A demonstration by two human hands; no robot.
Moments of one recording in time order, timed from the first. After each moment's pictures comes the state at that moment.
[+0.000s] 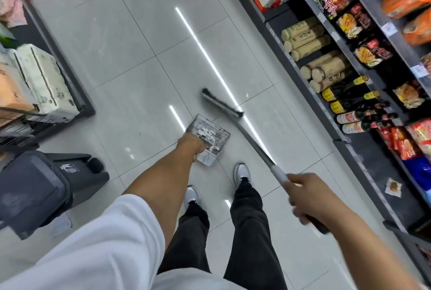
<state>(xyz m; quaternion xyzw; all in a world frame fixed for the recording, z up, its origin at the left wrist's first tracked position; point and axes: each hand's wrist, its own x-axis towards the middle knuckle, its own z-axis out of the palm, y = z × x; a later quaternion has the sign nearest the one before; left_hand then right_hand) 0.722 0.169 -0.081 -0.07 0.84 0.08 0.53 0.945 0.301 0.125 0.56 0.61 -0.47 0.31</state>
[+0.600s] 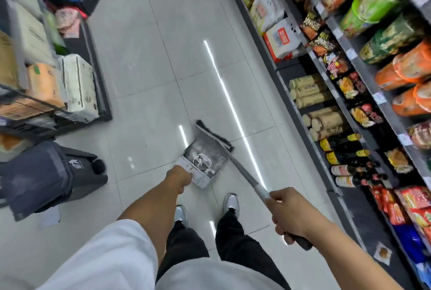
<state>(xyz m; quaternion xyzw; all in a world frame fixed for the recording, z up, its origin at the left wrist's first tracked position) 0.759 0.137 -0.023 -0.16 0.83 0.13 0.52 0.925 0.347 0.182 0.42 0.68 -0.46 0.38</state>
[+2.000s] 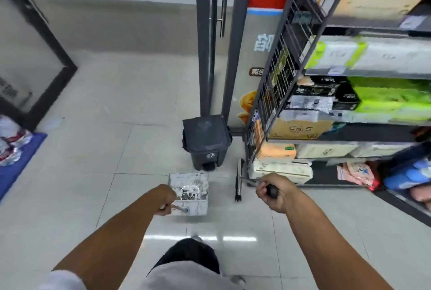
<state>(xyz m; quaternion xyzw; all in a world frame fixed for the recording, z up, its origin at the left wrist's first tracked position) 0.582 0.016 0.130 -0.76 0.34 0.55 0.12 0.282 0.050 0.180 0.01 0.64 -0.36 0.68</state>
